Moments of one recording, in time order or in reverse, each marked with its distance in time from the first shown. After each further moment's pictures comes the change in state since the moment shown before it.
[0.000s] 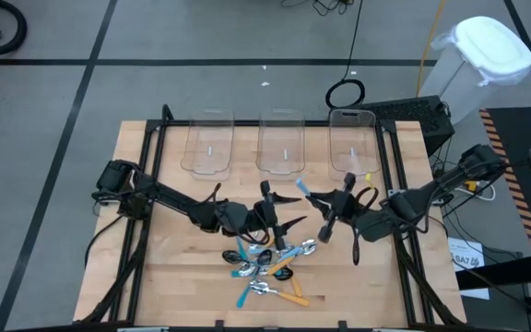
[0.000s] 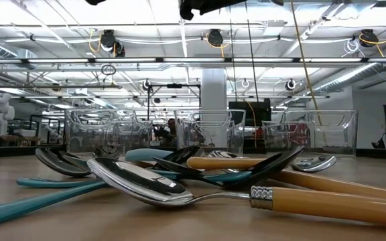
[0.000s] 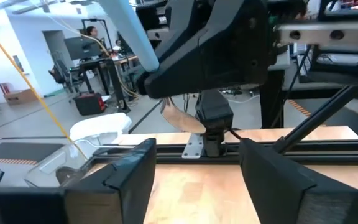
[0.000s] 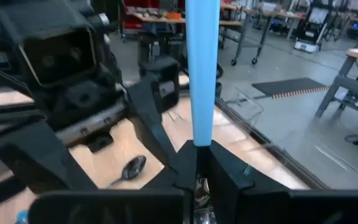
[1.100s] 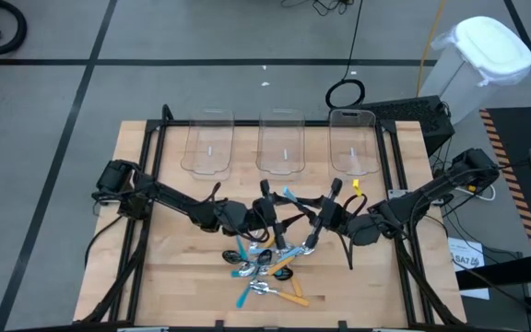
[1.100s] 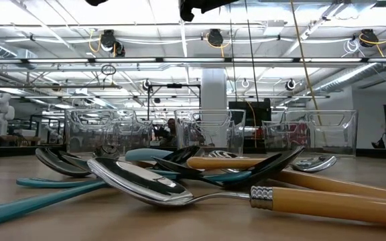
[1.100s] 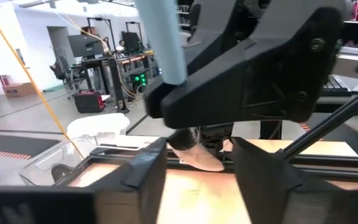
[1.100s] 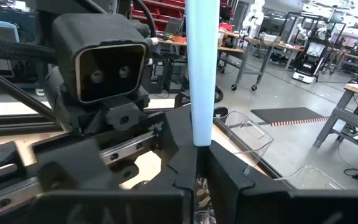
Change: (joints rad) left arm 0.000 0.000 0.000 0.030 0.001 -0.058; right arm -0.012 0.121 0.000 0.286 -0.004 -0.205
